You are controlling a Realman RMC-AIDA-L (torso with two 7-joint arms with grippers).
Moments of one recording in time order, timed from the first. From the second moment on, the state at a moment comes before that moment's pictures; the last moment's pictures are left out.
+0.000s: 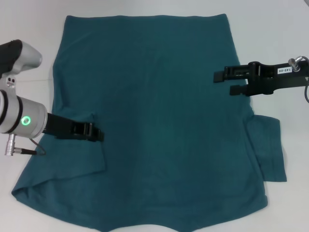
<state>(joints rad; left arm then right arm) -0.76 -2.10 0.92 0.89 2.50 1.30 -2.60 0.77 1.86 -0.69 -0.60 -2.12 -1.41 2.49</state>
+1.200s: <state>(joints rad) -0.46 -2.13 0.65 0.86 2.08 1.66 -2.02 0.72 1.86 -0.69 -0.70 -2.18 -1.52 2.30</state>
